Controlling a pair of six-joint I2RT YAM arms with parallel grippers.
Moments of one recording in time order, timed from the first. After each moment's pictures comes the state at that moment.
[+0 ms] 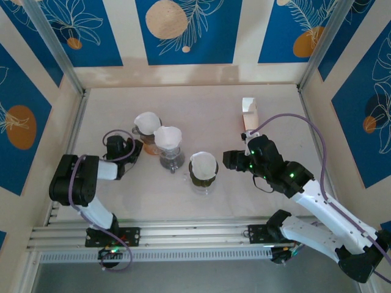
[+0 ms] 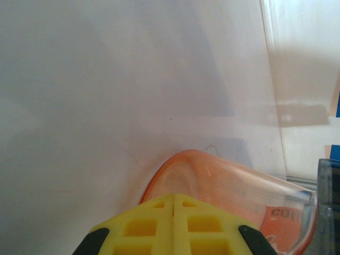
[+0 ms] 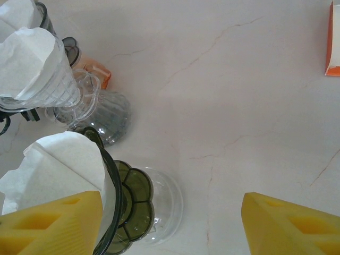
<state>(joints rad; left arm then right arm) -0.08 1.67 0.49 0.65 0.30 -1.15 0.69 0.83 0.88 -0.73 0.12 0.53</state>
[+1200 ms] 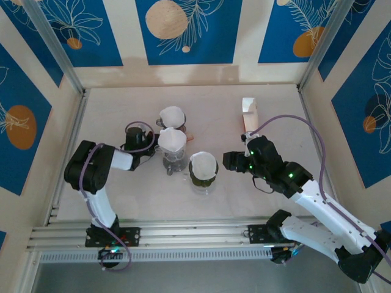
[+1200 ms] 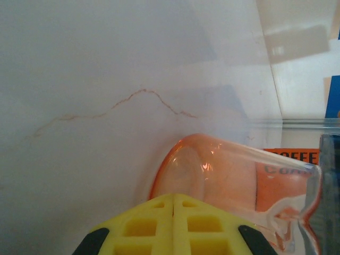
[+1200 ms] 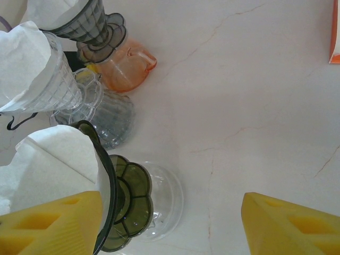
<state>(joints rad) -0.25 1.82 0.67 0.62 0.34 -1.11 0.69 0.83 0.86 -0.73 0.10 0.55</state>
